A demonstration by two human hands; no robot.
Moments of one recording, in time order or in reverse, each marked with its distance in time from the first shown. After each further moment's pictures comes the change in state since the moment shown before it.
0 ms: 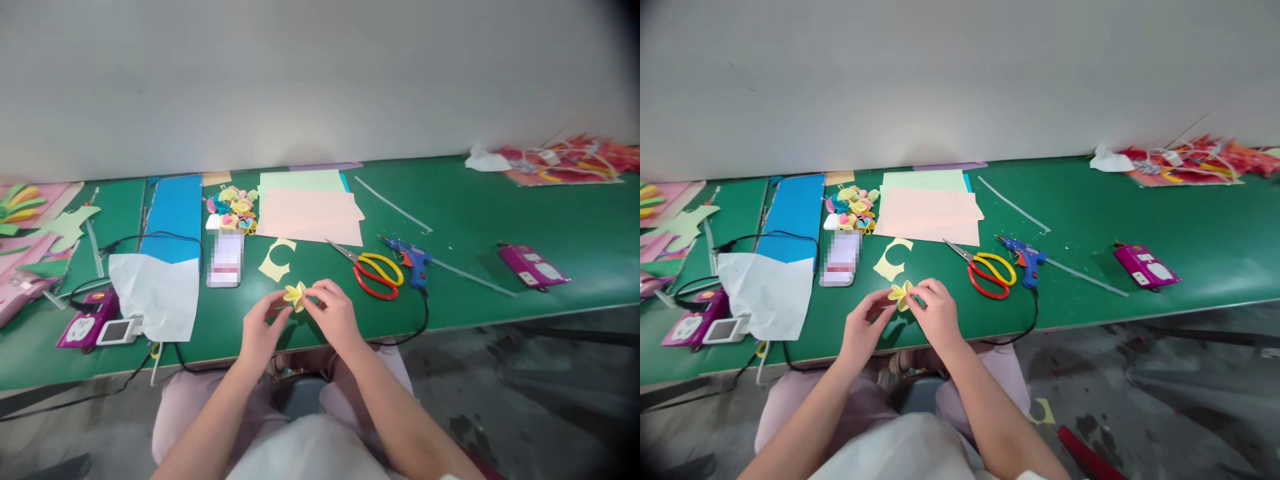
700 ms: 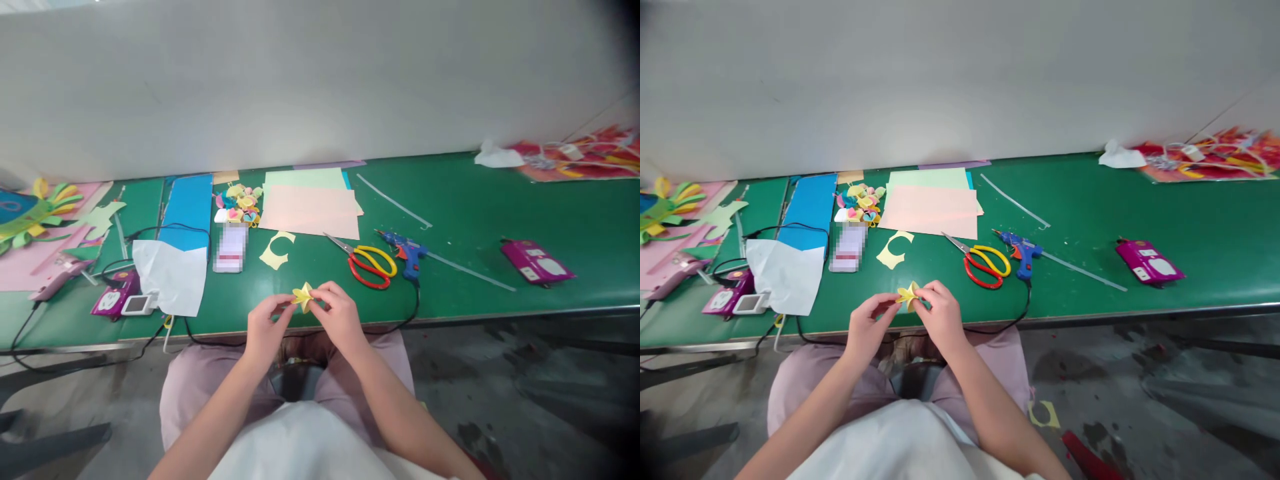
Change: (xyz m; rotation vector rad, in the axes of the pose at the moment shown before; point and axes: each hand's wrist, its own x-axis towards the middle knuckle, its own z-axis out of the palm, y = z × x) left_hand -0.036 0.020 0.015 0.102 0.054 0.046; right_hand -0.029 -0.002 -0.027 0.150 -0.024 0.033
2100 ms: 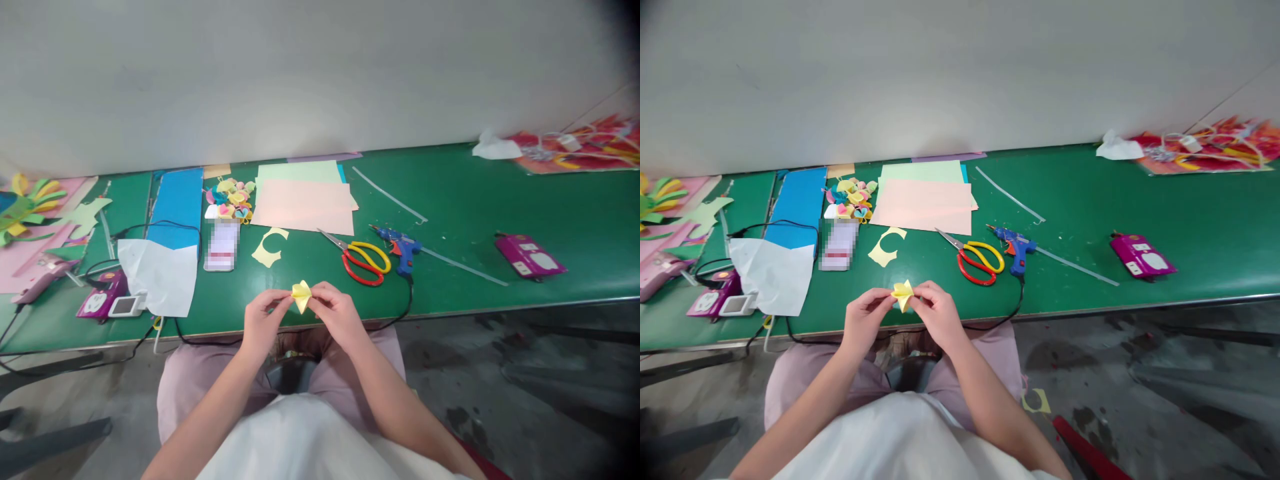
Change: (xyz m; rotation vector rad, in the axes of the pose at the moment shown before) left_hand 0.011 0.000 0.012 -0.100 -0.013 -0.058; right_hand 0.006 -0.008 -0.018 0.416 -0.165 0.354
